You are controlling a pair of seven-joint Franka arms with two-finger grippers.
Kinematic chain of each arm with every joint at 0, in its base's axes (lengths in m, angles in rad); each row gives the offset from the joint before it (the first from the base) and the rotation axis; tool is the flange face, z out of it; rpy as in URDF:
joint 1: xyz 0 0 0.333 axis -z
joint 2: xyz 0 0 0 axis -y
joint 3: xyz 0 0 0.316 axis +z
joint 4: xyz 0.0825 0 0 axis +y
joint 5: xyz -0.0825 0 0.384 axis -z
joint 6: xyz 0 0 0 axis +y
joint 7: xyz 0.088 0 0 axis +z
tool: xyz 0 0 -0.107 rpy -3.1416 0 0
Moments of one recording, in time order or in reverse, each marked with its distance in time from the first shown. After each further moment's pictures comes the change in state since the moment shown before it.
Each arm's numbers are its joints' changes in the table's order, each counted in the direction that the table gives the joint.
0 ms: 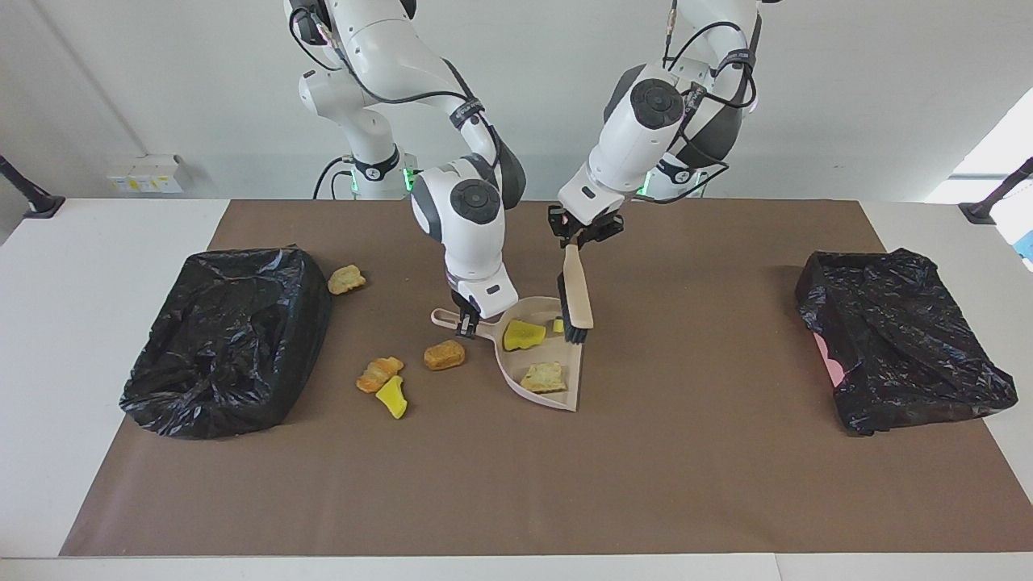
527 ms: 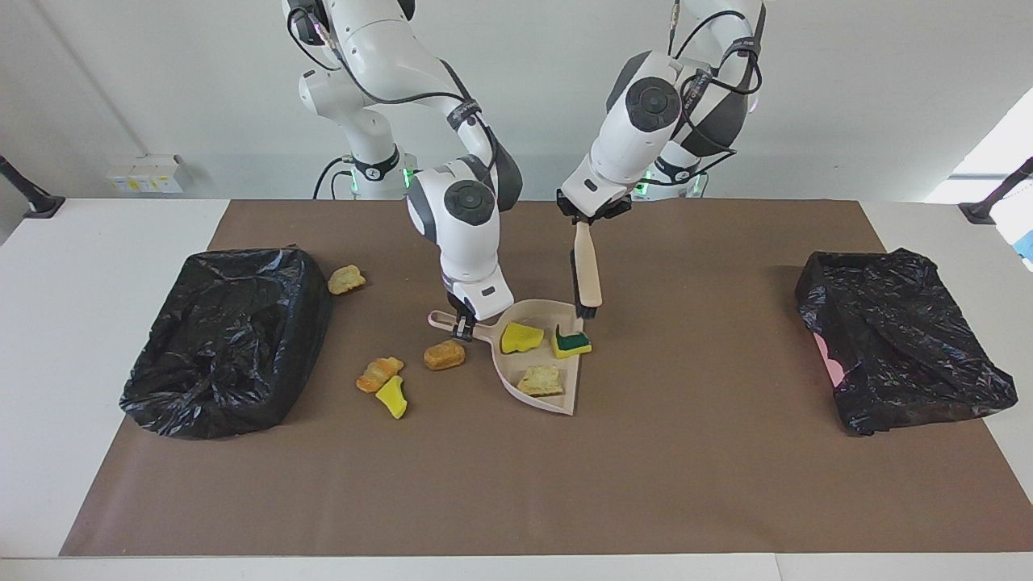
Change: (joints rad) left arm 0.001 0.077 -0.001 0.092 -0.008 0.177 0.062; right arm 0.040 0.000 0.000 -0.003 -0.040 -0.045 0.031
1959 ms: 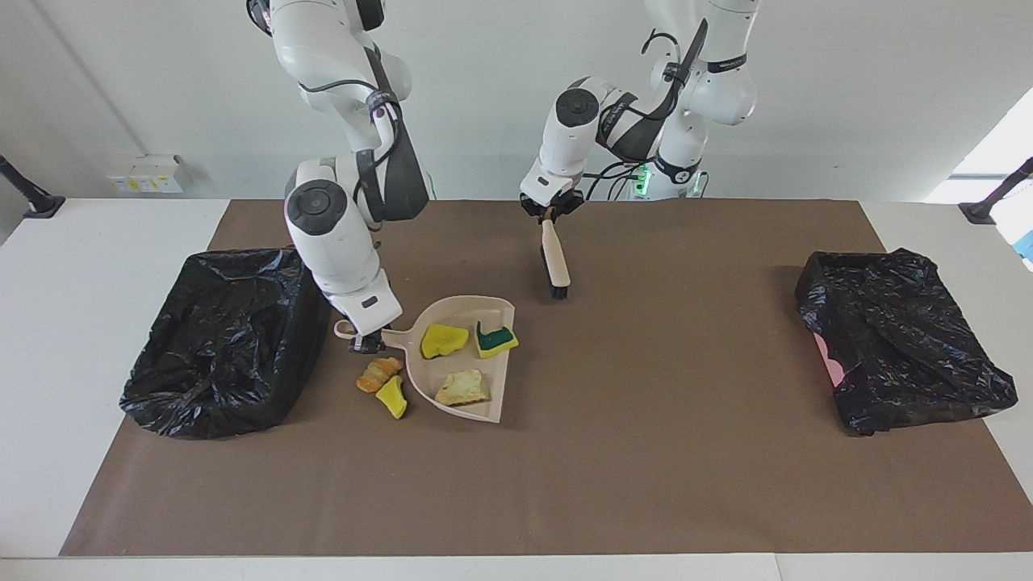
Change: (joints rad) left arm 0.262 0.047 -0.019 0.378 0.000 -0.531 0.272; right arm 0.316 0.057 -0.005 -0.139 -0.049 0.273 0.415
